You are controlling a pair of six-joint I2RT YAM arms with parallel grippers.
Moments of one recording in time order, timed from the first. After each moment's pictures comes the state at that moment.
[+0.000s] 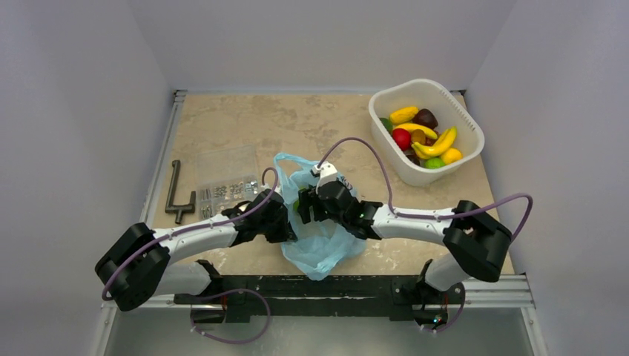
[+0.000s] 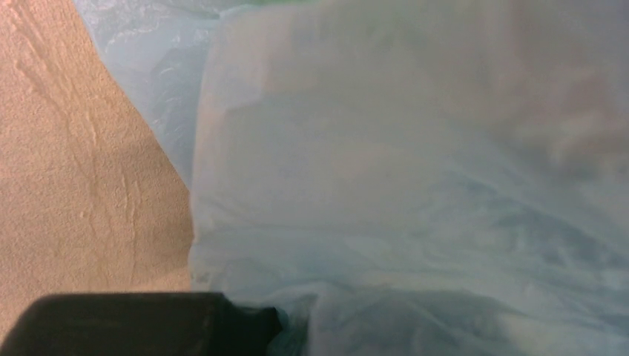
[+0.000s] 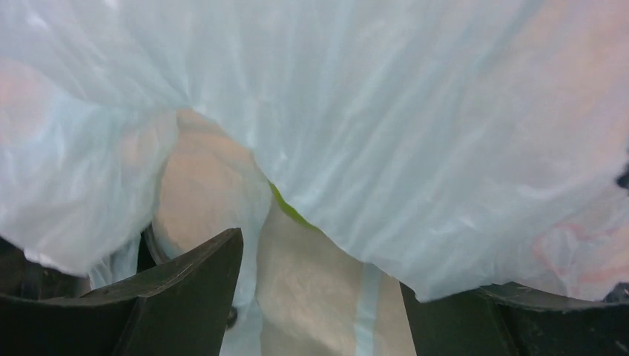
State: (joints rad) left arm -0.78 1.25 0.49 -0.17 0.12 -0.89; right arm 1.01 1.48 0.76 0.13 0.26 0.49
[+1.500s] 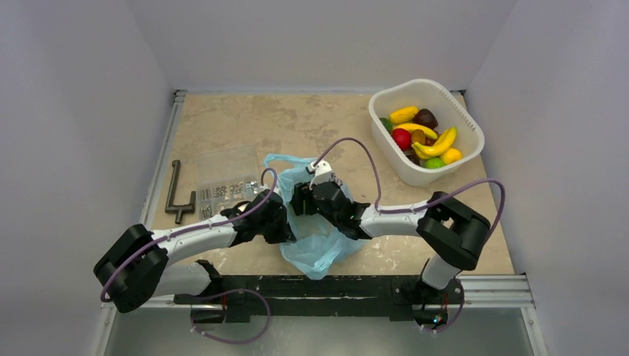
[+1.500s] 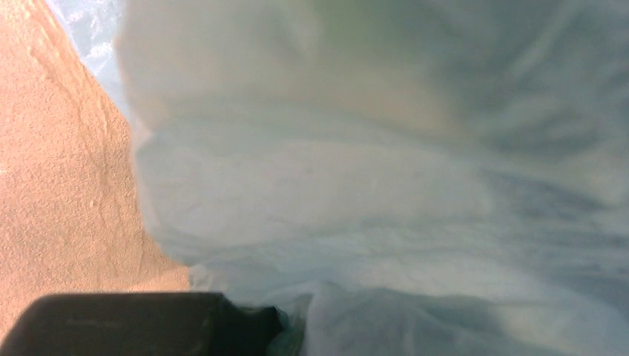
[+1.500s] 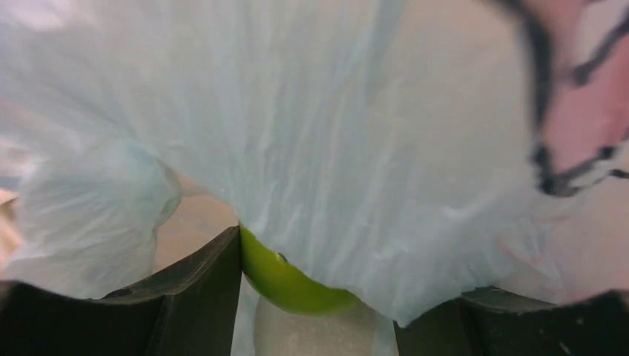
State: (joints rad) left arm -0.78 1.23 0.49 -0.20 0.12 -0.89; right arm 1.01 1.68 0.77 0.48 0.35 0.47
